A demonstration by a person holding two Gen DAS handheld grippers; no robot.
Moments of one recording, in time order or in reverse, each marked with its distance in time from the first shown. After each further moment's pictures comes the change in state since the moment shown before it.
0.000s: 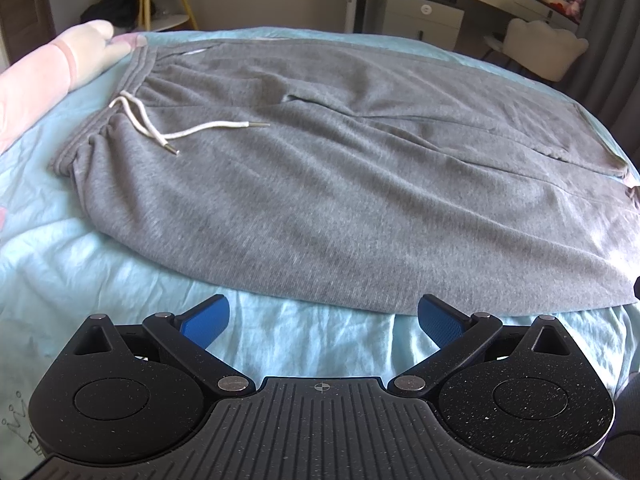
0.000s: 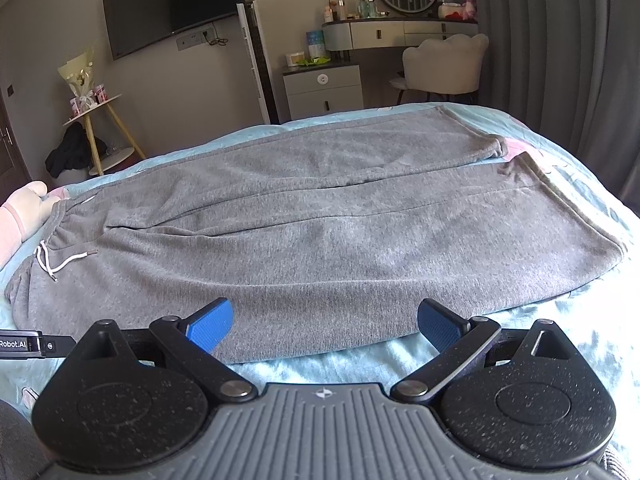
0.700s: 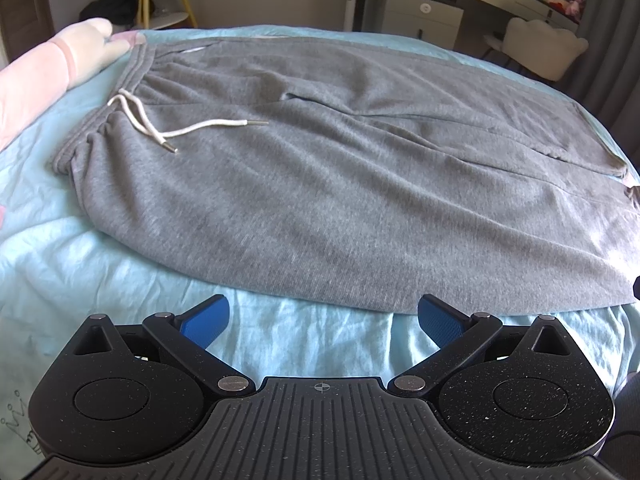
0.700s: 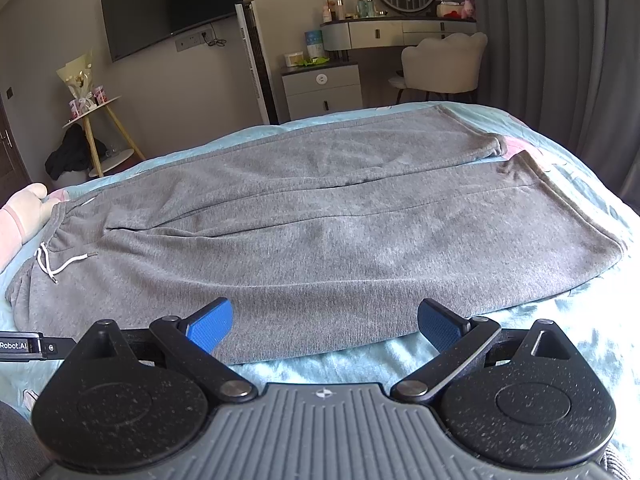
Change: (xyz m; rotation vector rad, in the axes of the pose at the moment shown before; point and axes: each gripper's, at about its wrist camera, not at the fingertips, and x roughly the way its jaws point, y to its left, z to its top) left arm 0.000 -0.002 0.000 0.000 0.006 0.000; right arm 0.000 -0.001 0.001 0.008 0.002 0.003
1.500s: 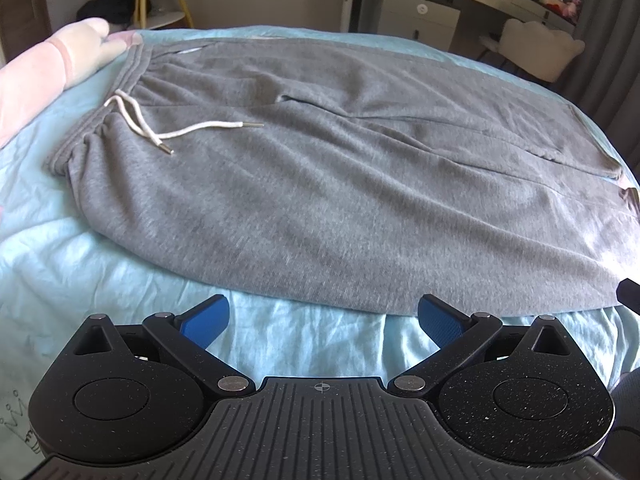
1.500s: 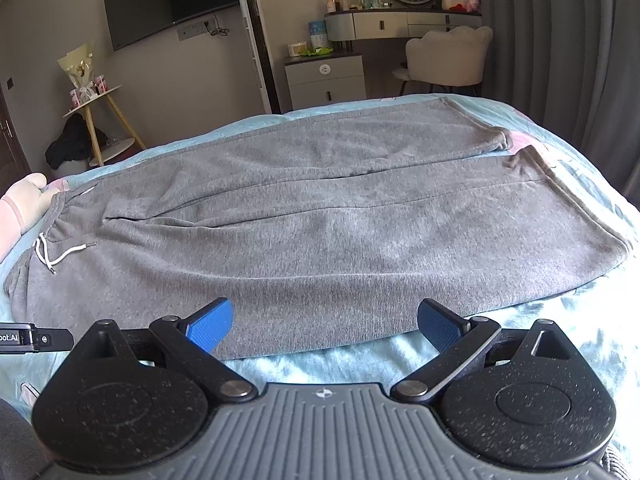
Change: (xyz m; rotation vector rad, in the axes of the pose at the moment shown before) left arm -0.003 0.001 0.005 -0.004 0.005 -0.022; right arm 0.009 0.002 0.000 -0.013 0.032 0.003
